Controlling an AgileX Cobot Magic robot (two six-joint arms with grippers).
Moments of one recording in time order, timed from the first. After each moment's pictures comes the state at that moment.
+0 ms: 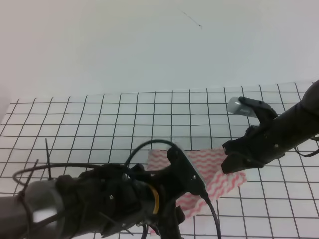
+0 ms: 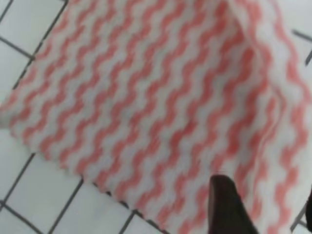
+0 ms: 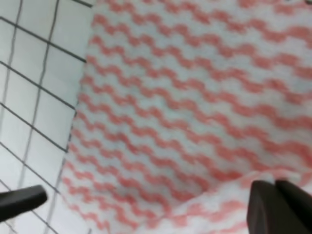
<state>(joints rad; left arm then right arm) -0.91 1.64 -0.87 0.19 0.24 0.01 0.26 1.89 -1.16 0.83 0.76 -0.59</state>
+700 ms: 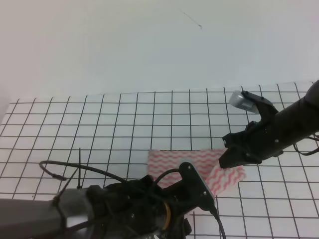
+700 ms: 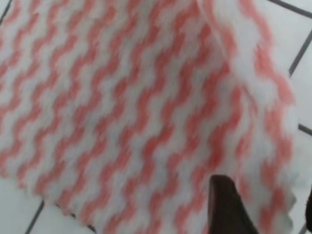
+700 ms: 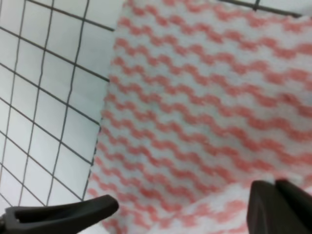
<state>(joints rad) -0.96 1.73 -0.87 0.49 0.24 -0.25 0.24 1.89 -1.18 0.89 0.80 -0.59</state>
